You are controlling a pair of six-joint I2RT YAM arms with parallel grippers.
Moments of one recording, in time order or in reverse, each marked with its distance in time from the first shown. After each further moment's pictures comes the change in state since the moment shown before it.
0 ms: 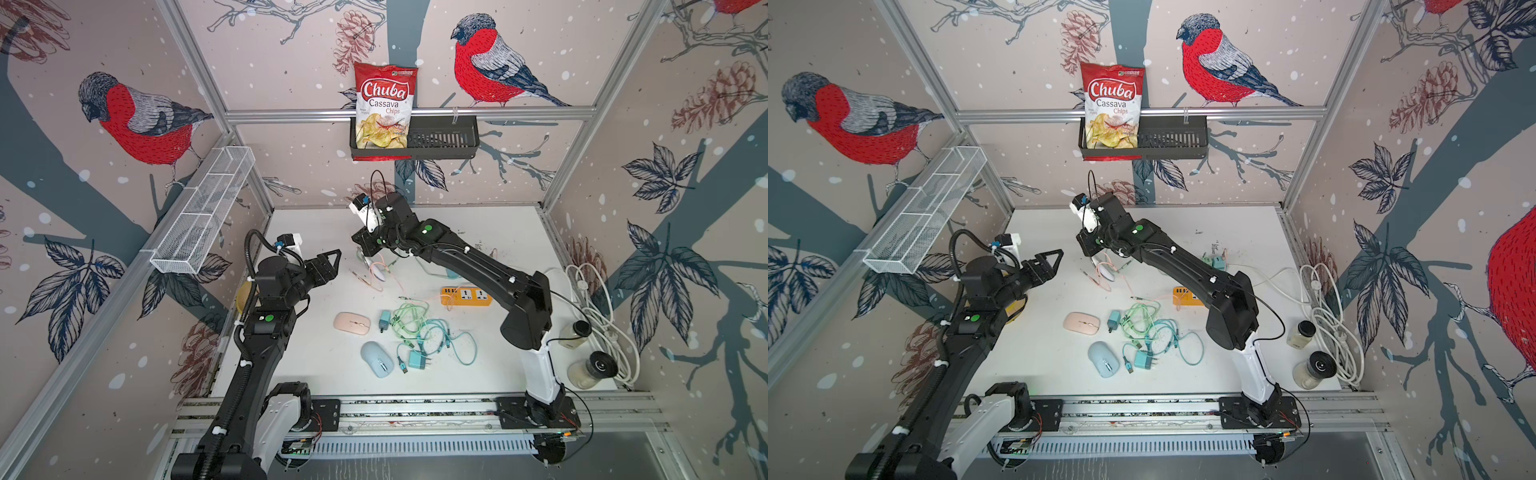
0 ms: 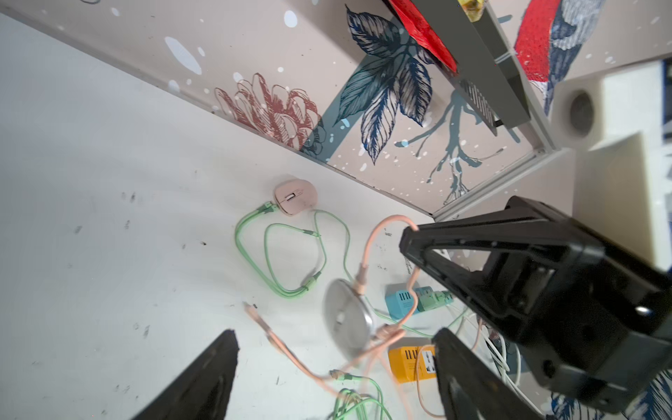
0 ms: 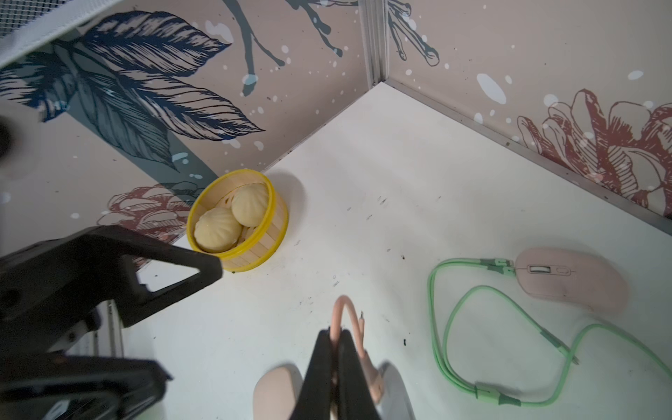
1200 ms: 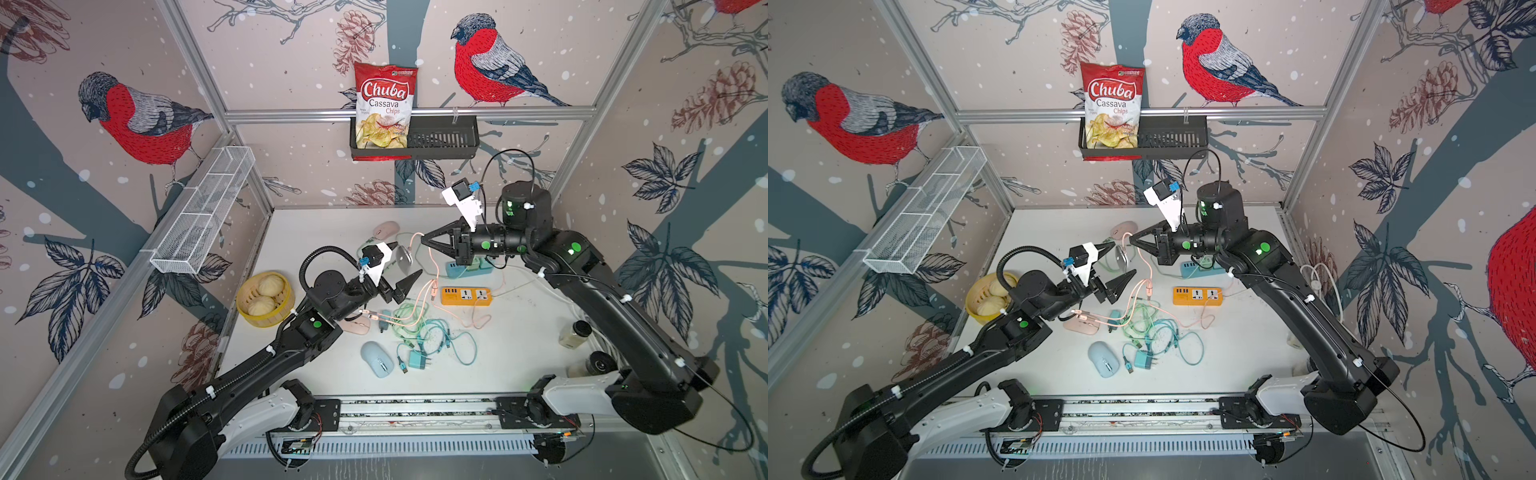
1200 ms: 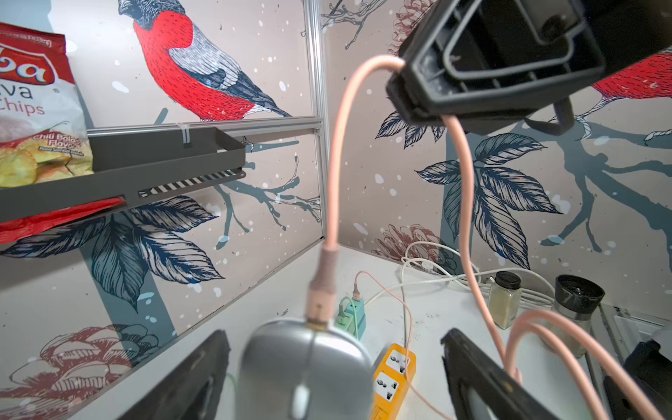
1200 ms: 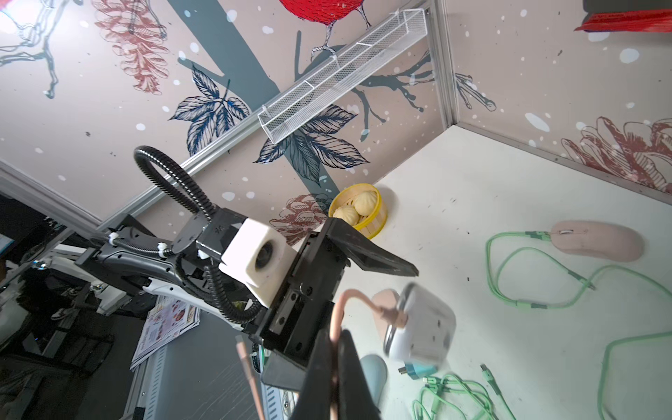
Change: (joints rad) left arm -0.735 0.146 0.036 0.534 -0.246 0.616; right arm -0.202 -0.735 -0.396 -0.120 -0.451 0.122
